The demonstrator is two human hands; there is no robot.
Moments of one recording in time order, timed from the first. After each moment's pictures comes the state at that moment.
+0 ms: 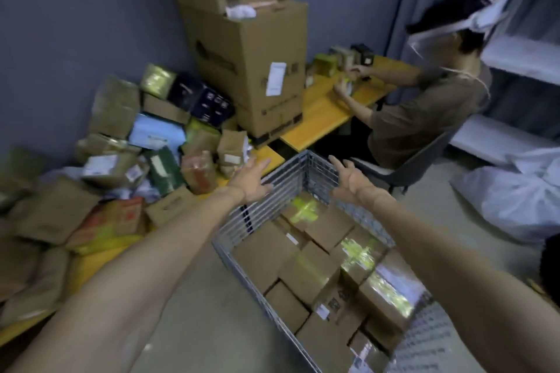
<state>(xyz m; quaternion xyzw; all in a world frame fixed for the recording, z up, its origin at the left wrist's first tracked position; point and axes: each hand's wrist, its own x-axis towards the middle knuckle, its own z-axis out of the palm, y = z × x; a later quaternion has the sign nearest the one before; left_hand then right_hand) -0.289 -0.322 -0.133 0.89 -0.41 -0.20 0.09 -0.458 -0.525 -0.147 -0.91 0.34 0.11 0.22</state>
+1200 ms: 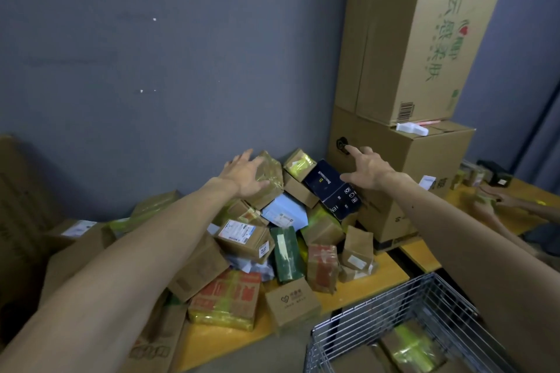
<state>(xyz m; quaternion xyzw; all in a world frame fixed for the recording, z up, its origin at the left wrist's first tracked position) 0.001 -0.044 0.047 0.96 -0.27 0.03 0.07 -0.092 -0.330 0.060 -0.98 0.15 -0.05 0.10</state>
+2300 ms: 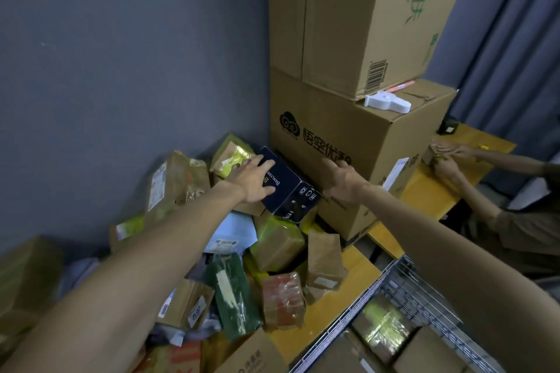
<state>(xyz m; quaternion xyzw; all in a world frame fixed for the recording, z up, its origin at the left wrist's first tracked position) 0.208 -0.310 -0.054 0.90 -0.42 -0.09 0.03 0.070 -0.521 -0.065 -0.95 0.24 0.07 0.17</state>
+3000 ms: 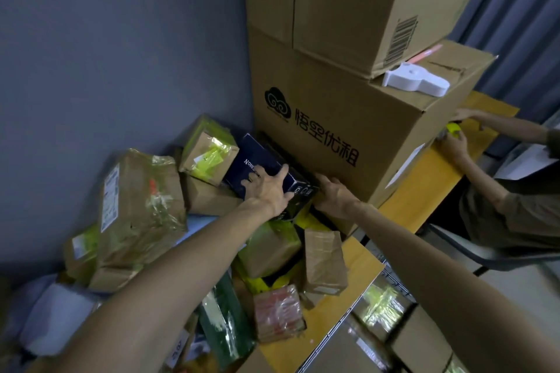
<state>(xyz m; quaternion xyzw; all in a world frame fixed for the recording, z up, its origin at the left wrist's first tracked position) 0.237 -0.415 -0.150 0.92 -0.36 -0.13 -0.03 0.128 -0.560 -0.167 -0.92 0.30 0.13 0.23</state>
